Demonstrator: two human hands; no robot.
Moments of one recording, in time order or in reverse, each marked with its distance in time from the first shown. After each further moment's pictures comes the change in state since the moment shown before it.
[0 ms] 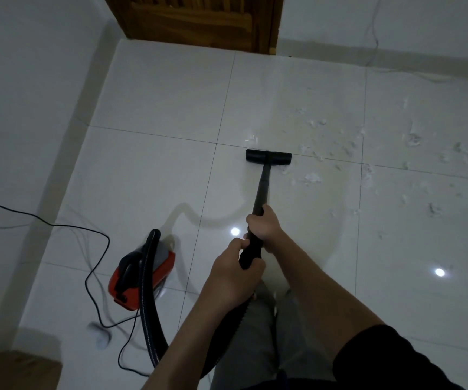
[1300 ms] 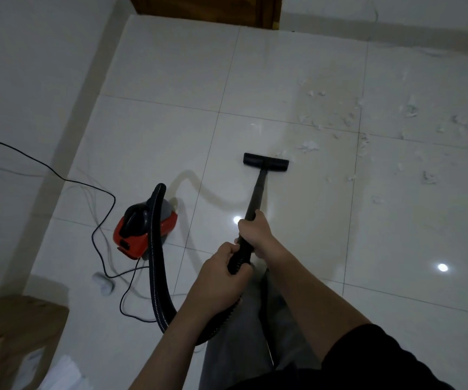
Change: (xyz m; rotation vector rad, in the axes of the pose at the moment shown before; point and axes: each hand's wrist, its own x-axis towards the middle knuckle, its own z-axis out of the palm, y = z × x) left_hand -0.146 -0.130 0.077 -0.009 0.036 0.074; right_hand -0.126 0.163 -0.001 -0.003 -0.071 0.062
